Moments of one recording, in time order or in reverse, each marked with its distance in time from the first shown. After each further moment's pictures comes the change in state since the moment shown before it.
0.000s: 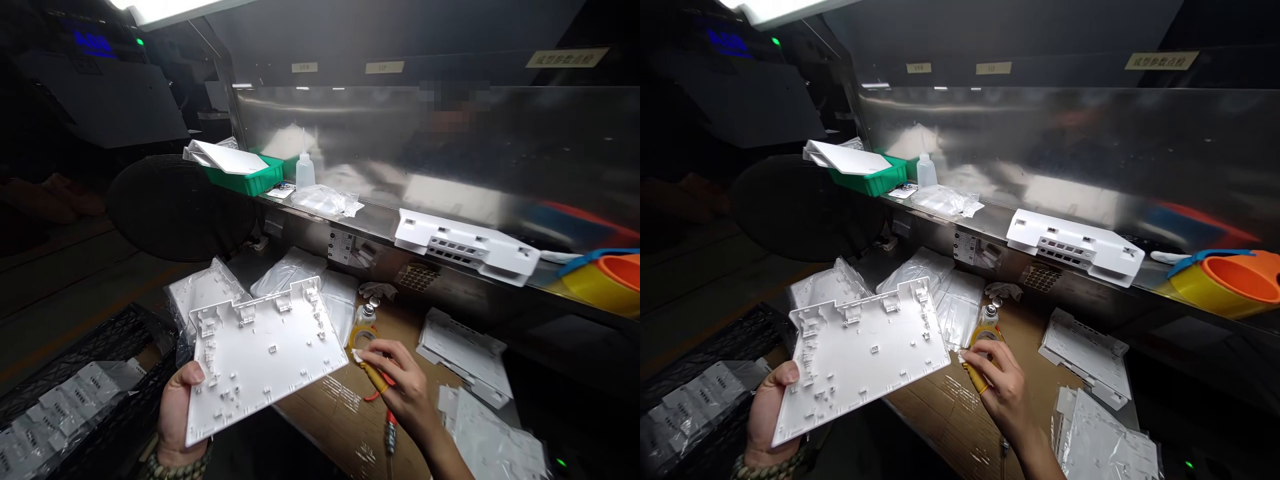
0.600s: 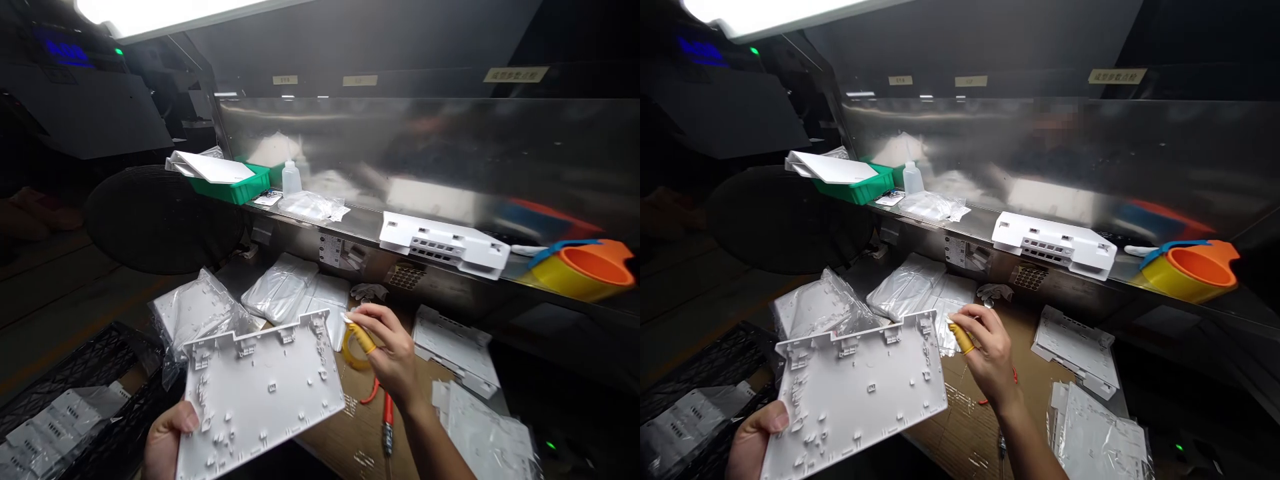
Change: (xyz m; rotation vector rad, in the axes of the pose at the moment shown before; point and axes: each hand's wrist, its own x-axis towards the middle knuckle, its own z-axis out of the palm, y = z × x) left_hand -0.029 -0.004 -0.020 0.184 0.253 0.024; right_hand 0.055 -0.004 -0.004 0.088 0.230 0.082
